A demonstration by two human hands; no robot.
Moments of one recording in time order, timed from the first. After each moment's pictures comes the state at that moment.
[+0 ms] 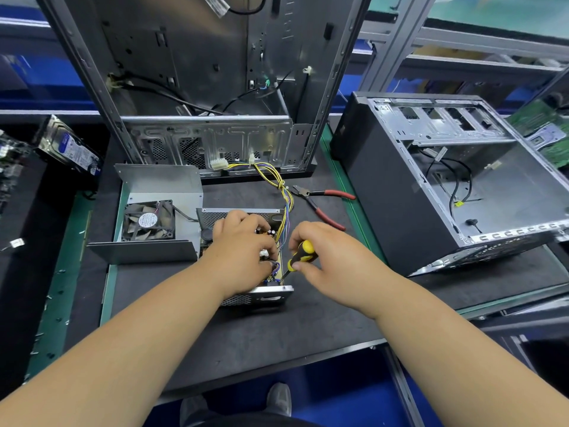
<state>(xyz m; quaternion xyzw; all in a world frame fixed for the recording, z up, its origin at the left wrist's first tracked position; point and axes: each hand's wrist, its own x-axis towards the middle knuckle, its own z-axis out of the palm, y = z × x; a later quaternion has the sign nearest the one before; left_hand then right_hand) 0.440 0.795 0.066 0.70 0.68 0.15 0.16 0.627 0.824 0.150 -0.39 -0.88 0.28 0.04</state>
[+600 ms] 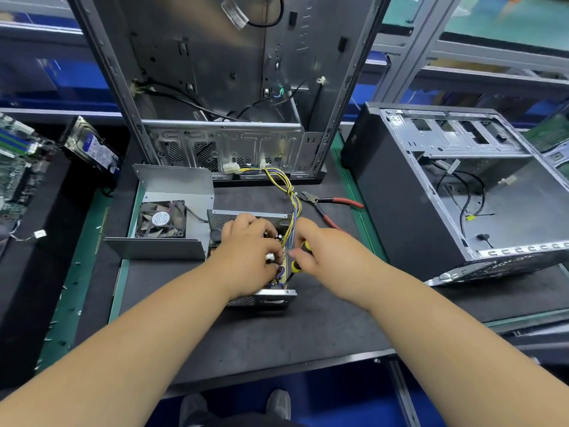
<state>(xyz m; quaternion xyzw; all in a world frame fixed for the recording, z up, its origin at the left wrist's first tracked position) 0.440 0.794 0.068 0.71 0.67 0.15 0.16 0.613 0.839 0.150 -0.39 -0.88 0.26 -0.04</state>
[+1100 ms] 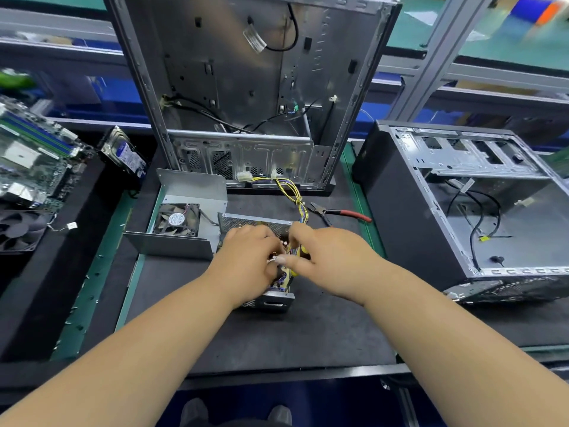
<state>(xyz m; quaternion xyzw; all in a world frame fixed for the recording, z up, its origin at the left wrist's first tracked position) 0.451 0.779 0.083 0.68 0.71 0.18 0.11 0.613 0.849 0.157 -0.33 -0.93 0.14 -0.08</state>
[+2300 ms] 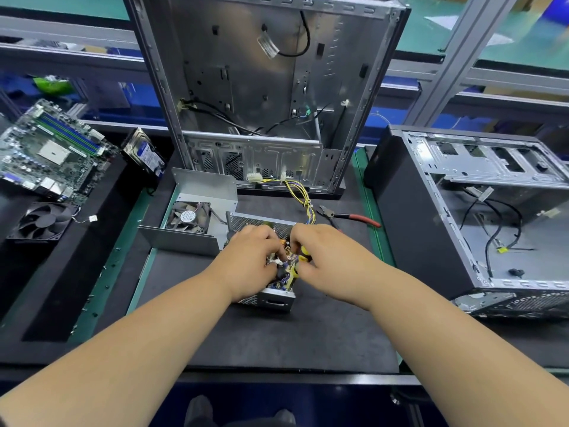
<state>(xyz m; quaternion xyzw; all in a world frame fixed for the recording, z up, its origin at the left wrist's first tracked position) 0.447 0.779 0.080 0.65 0.71 0.21 0.19 0.618 0.852 0.158 -0.25 -0.94 0.22 0.01</state>
